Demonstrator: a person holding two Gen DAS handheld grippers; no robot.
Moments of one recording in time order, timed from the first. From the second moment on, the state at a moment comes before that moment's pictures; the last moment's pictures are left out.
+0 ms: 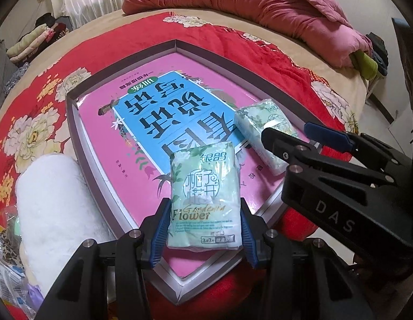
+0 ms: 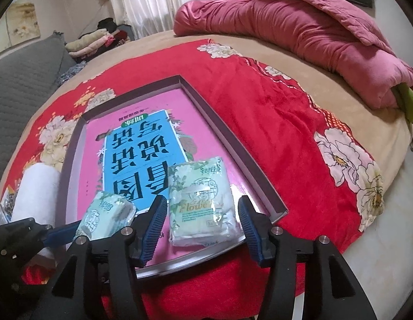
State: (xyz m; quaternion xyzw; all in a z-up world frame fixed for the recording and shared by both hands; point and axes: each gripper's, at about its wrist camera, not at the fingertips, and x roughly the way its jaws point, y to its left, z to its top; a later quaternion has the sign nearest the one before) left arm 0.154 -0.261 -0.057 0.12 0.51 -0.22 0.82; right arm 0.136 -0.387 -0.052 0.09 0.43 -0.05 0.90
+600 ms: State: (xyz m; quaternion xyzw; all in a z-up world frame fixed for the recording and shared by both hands) left arm 0.151 -0.254 -0.048 0.09 0.51 -0.25 0.82; right arm 0.129 -0.397 -0.046 0.07 0.41 -0.10 0.90
